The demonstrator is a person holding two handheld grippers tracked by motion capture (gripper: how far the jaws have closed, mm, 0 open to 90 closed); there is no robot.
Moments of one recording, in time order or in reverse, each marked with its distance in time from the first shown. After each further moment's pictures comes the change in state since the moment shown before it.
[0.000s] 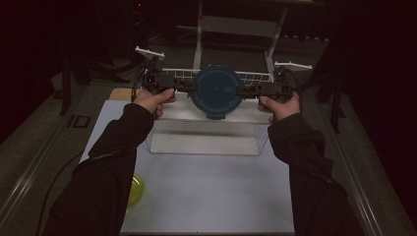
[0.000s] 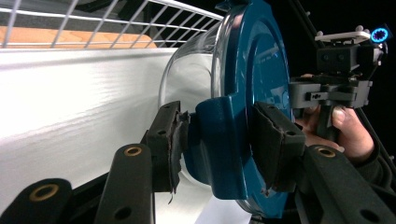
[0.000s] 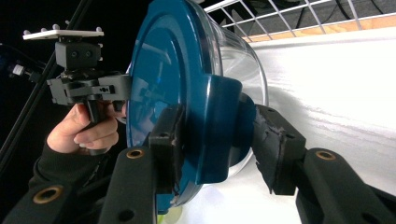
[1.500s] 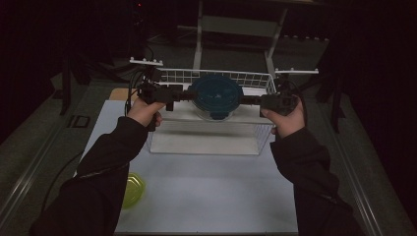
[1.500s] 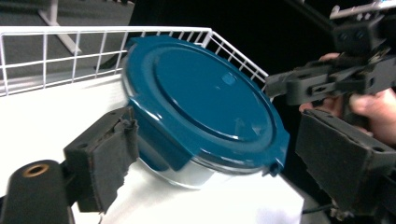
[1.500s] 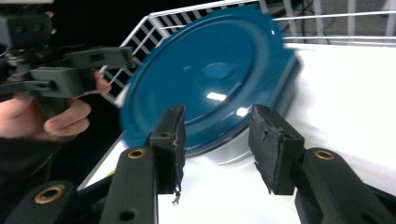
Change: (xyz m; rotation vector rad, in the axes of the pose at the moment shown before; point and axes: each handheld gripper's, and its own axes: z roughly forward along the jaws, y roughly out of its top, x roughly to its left) left arm -0.047 -0.041 -0.018 -0.118 0.080 0.359; right arm 0.040 -0.038 -0.017 -0.050 -0.111 -0.255
